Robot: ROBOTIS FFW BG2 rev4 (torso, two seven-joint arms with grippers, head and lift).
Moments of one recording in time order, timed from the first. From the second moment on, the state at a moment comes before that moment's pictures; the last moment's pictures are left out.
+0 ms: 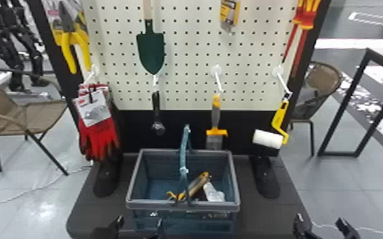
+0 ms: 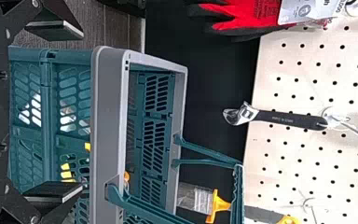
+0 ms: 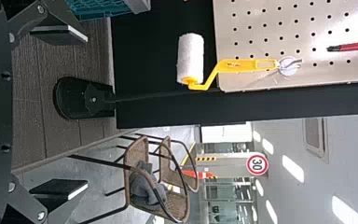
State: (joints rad) left arm 0.32 0.08 -0.19 -1.62 0.13 -0.13 0.02; right arm 0.35 -0.01 -0.13 -1.58 -0.12 -0.27 0.14
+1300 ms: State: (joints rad) left arm 0.32 0.09 -0.20 -1.62 0.14 -0.12 0.02; right arm 0.17 -0.11 -0.15 -1.96 -0.13 0.30 0.27
